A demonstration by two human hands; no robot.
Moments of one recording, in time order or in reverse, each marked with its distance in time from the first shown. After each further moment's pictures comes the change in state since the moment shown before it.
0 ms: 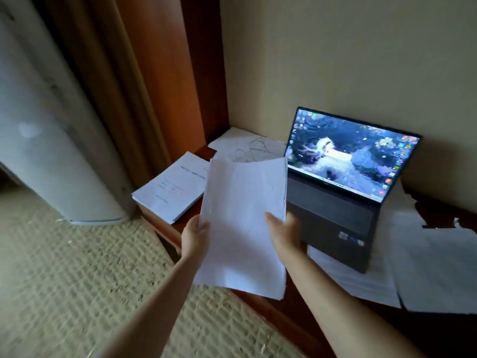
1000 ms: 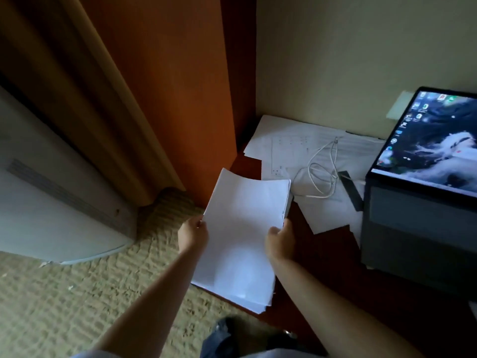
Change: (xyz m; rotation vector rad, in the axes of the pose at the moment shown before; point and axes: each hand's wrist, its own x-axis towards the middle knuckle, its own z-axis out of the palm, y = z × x) left_hand 0.386 -0.049 -0.092 0.463 -0.179 -0.027; right_hand 0.137 -0.011 0.348 -0.189 0.262 0.312
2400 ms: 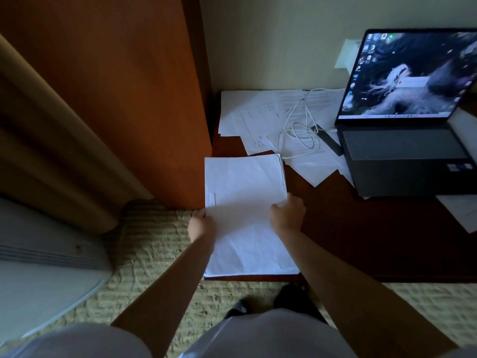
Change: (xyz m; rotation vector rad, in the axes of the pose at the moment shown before) left_hand 0.047 -0.031 0.008 -0.181 -0.383 -0.103; right_hand -0.024 0.005 0.034 -0.328 0.298 0.103
